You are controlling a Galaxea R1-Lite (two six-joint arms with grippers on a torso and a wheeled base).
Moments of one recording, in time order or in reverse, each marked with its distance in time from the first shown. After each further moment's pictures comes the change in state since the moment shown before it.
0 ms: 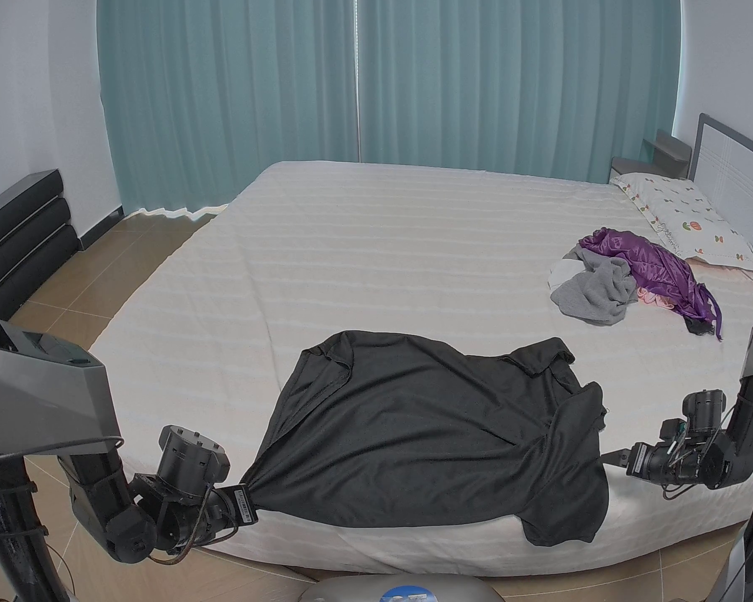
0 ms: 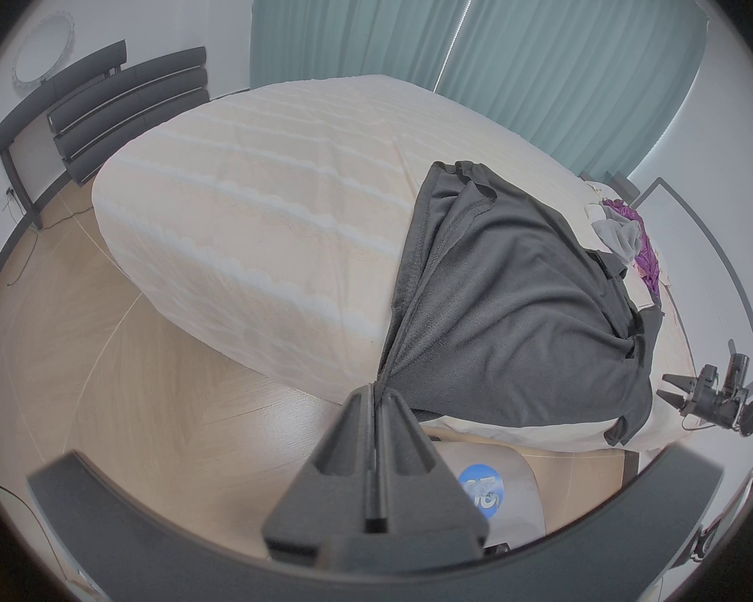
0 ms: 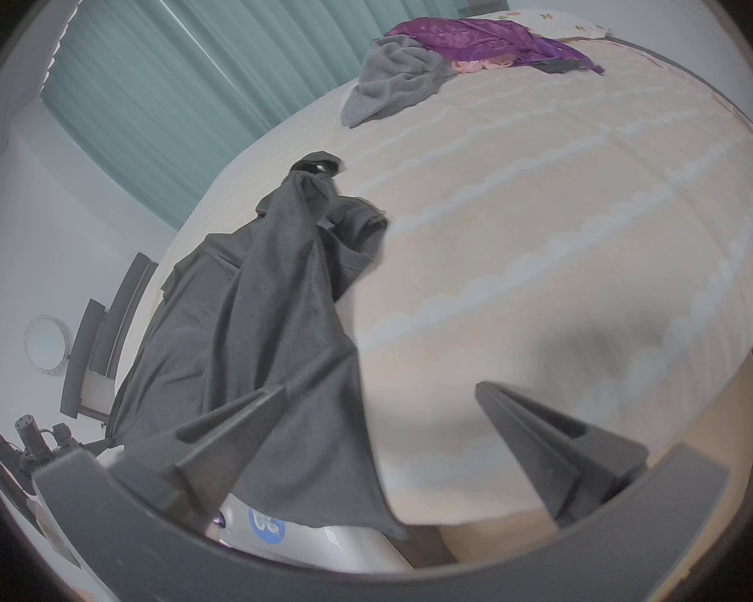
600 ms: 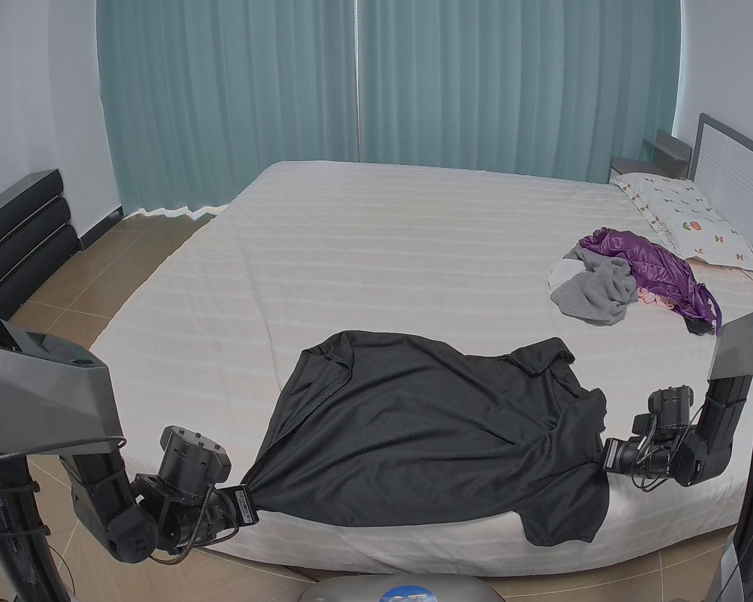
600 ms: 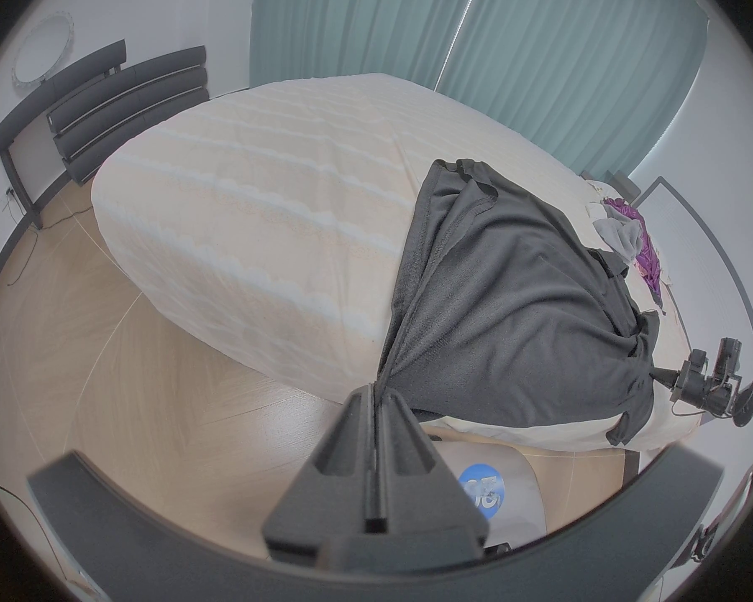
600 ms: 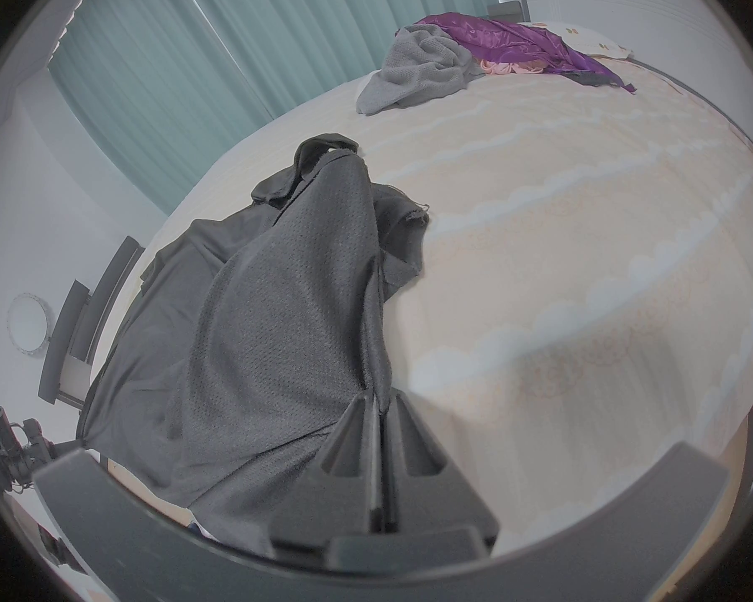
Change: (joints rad) left arm 0.001 0.010 -0.003 -0.001 -0.001 0.001; right arm 0.129 0.102 -0.146 0.015 -0.133 0.037
